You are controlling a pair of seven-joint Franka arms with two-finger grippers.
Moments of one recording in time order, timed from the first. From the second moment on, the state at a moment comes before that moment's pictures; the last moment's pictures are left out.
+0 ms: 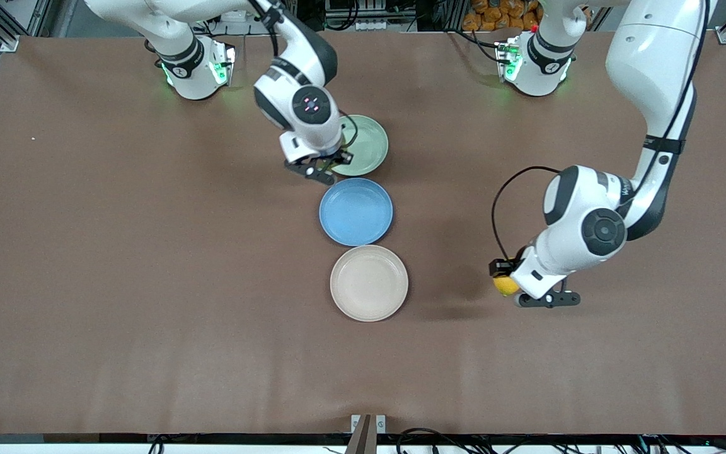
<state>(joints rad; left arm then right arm) -0.09 0.56 -0.24 -1.65 0.03 2.20 -0.36 0.41 0.38 0.48 -2.03 0.00 2.23 1.27</state>
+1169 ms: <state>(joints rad) -0.62 0.80 -0.05 -1.50 0.03 2.53 -1.04 0.53 0.17 0.54 -1.94 -0.03 2.03 1.44</state>
